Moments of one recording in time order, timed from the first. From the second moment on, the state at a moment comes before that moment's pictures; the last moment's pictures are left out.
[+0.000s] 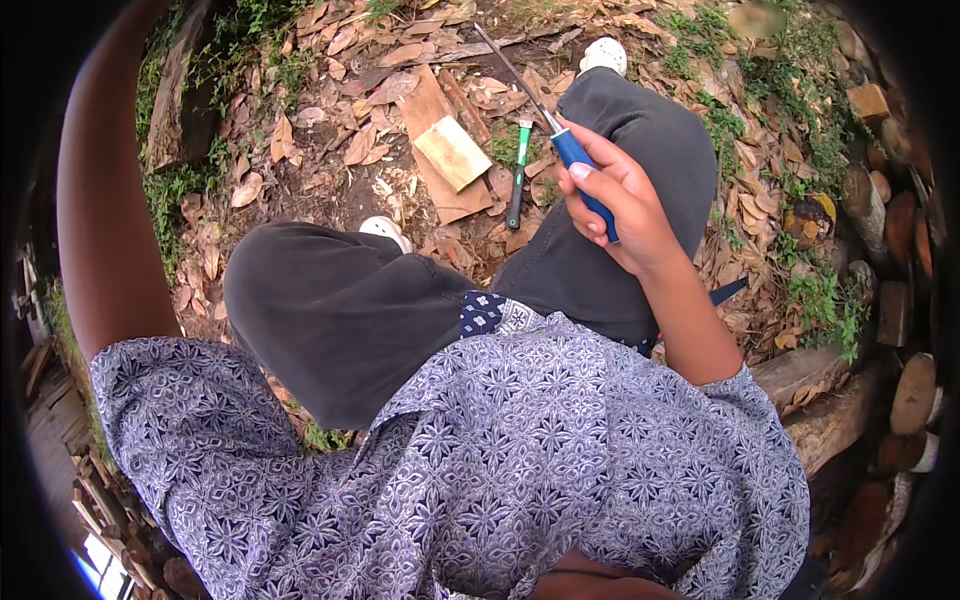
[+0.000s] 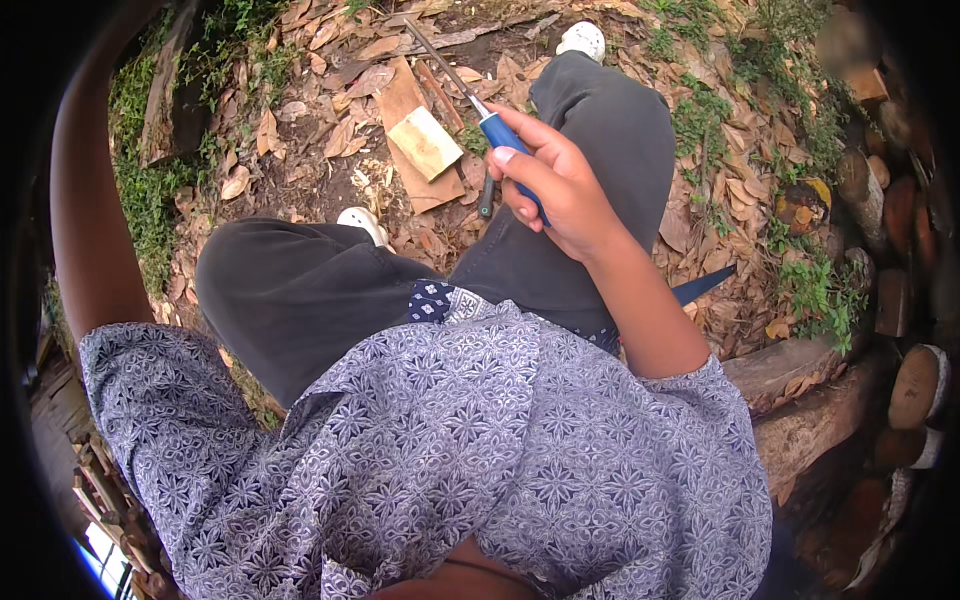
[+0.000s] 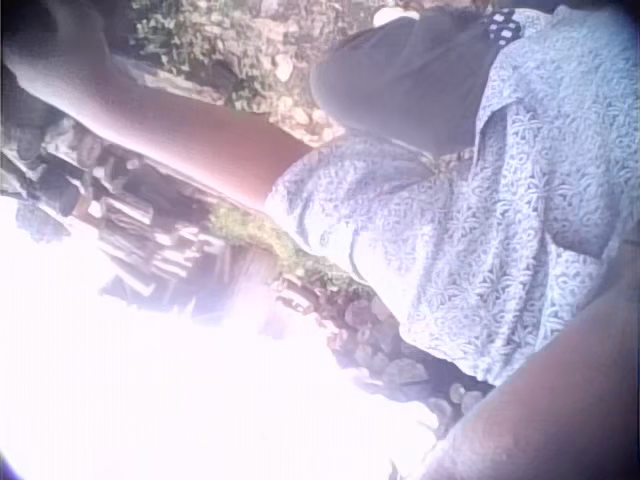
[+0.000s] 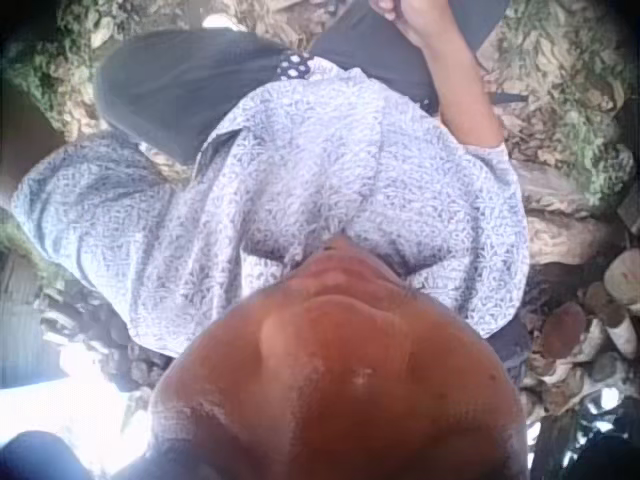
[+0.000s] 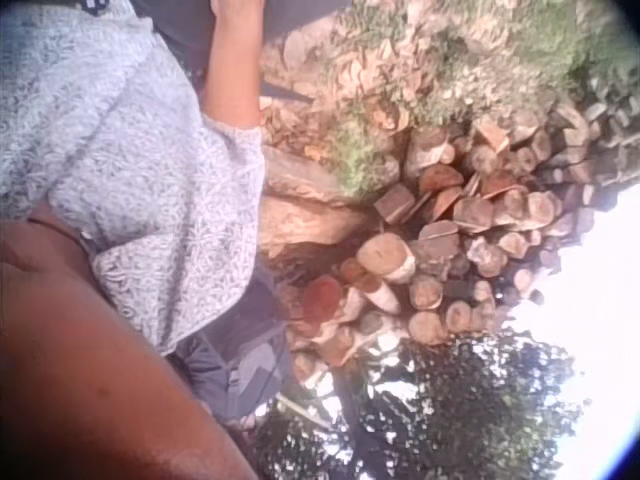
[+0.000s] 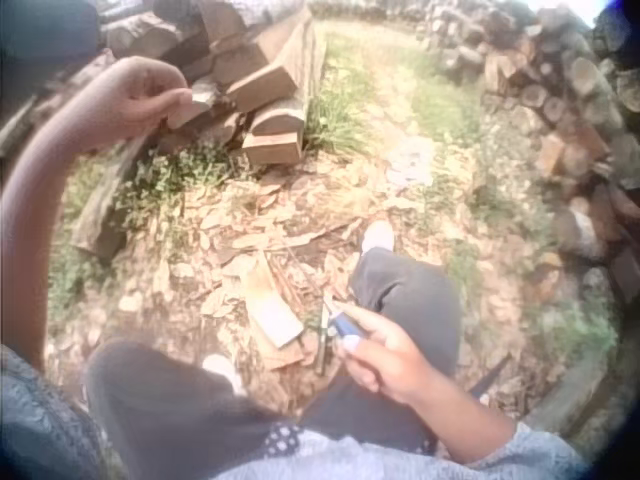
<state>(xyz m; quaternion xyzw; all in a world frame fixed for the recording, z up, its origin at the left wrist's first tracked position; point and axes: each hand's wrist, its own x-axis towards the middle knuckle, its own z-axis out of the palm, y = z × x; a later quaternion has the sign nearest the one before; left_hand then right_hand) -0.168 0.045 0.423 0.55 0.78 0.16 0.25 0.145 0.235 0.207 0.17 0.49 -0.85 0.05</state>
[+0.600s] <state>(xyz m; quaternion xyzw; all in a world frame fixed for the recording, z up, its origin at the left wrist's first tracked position) -0.230 0.065 0.079 0.52 0.78 -0.03 0.34 -0.056 0.312 0.307 0.11 0.90 -0.41 0.12</state>
